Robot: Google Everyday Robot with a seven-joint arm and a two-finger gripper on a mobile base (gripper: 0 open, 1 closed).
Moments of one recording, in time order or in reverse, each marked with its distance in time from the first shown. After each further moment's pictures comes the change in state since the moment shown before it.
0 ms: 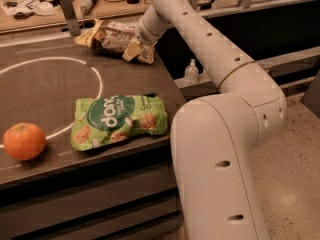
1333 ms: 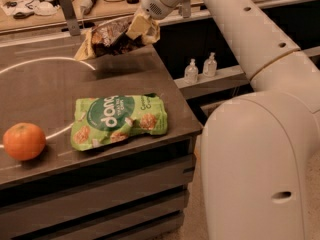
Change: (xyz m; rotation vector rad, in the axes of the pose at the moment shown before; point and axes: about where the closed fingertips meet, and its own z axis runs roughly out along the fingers) arm -0.046 0.019 -0.120 0.013 -0.112 -0.164
